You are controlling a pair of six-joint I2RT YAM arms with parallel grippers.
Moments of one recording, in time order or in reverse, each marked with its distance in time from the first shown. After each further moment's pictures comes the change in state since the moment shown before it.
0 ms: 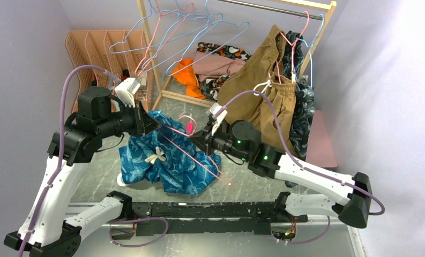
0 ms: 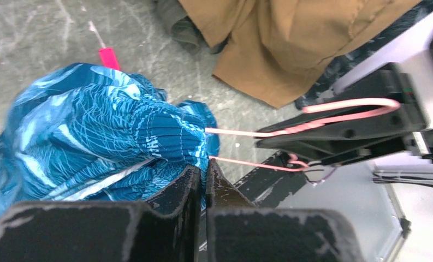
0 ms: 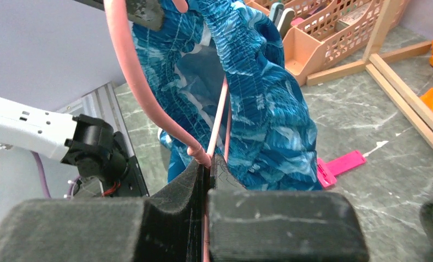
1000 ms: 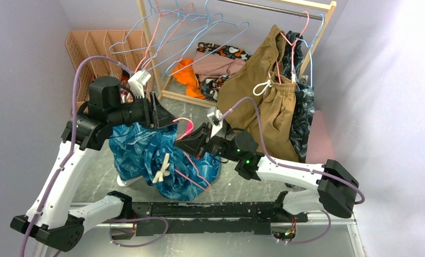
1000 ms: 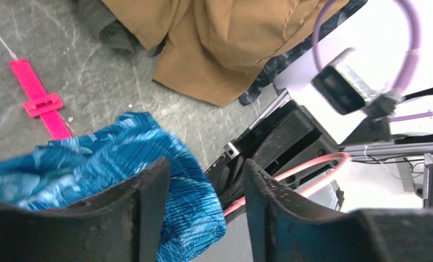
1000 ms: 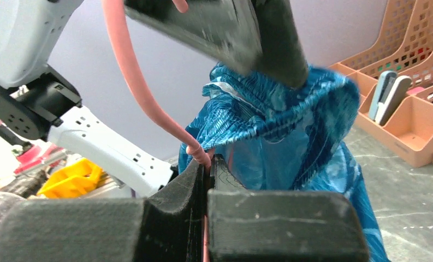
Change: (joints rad) left arm -0.006 0.089 -0.037 0.174 0.234 -0.126; right arm -0.013 0.214 -0.184 0.775 -0.240 0.280
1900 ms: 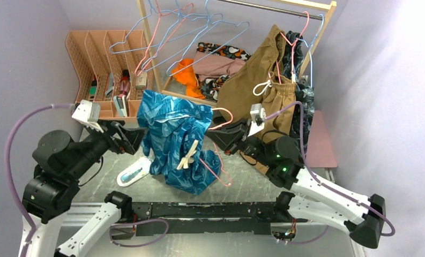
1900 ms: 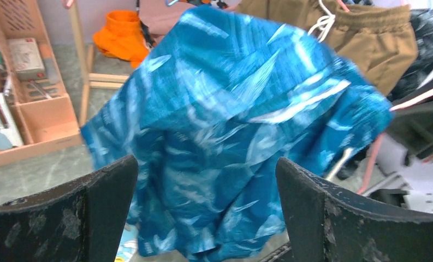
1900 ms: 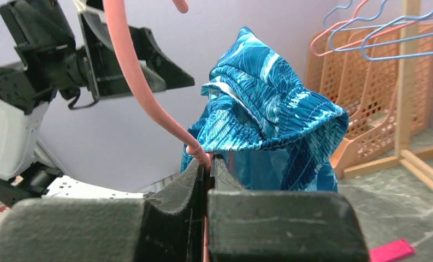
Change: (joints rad) left arm 0.000 -0.428 -0.085 -0.001 -0.464 0.154; right arm -0.092 -0.431 -0.071 -0.256 0.102 -0.047
